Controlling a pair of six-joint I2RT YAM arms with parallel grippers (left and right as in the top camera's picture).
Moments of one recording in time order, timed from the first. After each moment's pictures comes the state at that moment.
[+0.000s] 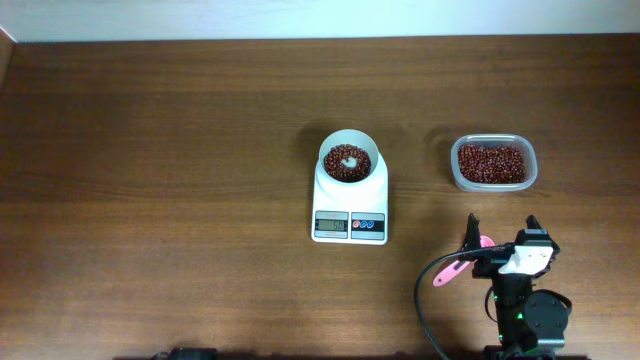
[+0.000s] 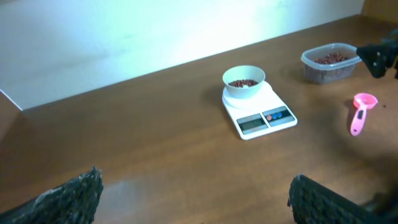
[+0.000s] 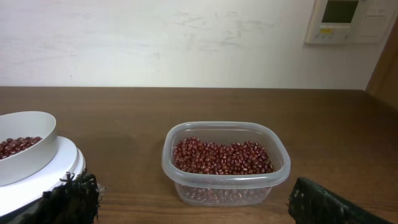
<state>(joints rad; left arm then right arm) -0.03 0.01 1.34 -1.59 0.21 0.22 -0.03 0.01 0.01 -0.08 0.01 -0.01</state>
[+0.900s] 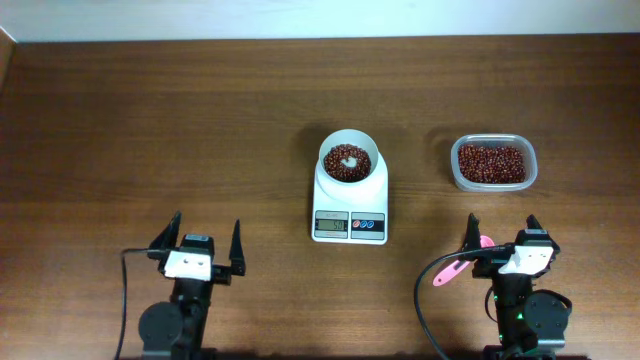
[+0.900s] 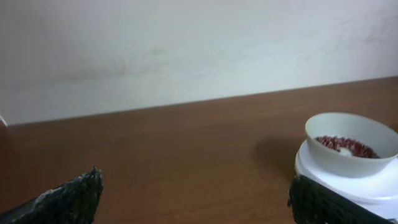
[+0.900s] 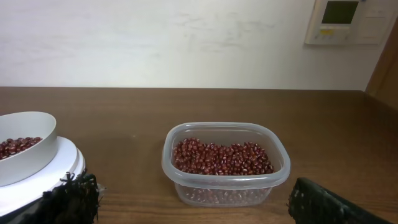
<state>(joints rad) -0.03 0.01 0.12 -0.15 0.05 0.11 -0.03 0.01 0.01 -0.08 0.01 -0.01</state>
